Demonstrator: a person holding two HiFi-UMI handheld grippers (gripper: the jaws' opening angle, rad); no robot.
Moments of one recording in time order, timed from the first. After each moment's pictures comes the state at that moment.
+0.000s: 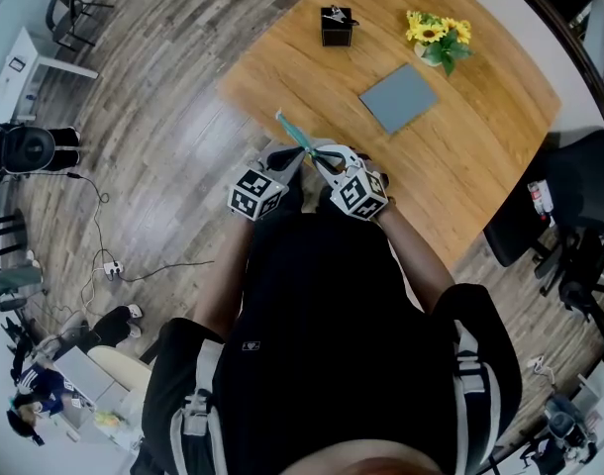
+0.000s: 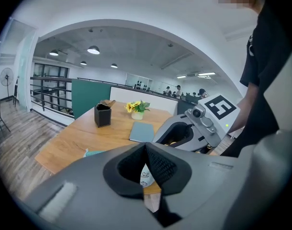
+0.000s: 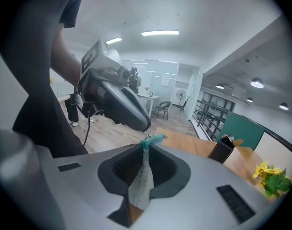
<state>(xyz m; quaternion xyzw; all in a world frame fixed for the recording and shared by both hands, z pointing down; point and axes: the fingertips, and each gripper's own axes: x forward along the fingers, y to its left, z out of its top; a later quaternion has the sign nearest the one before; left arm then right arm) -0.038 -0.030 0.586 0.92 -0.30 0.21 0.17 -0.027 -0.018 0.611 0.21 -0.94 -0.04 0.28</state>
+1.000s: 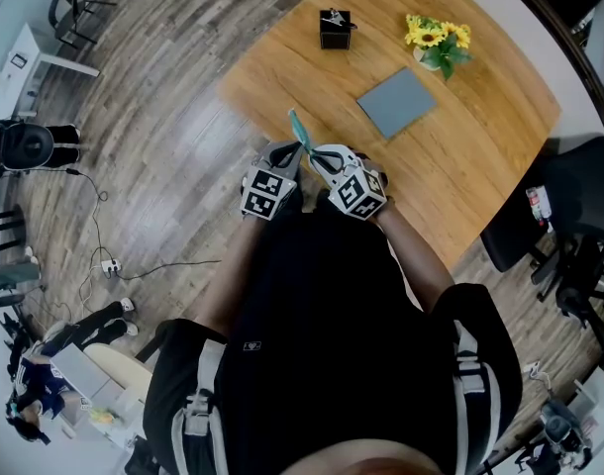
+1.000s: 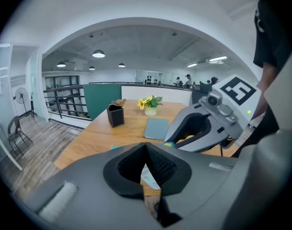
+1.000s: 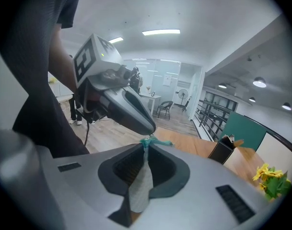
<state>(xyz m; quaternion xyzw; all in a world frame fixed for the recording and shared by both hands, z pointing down) -0.033 -0.053 0.593 0.88 -0.38 0.26 0.13 -0.021 -0.025 0.609 0.20 -0.94 -0.04 0.29</state>
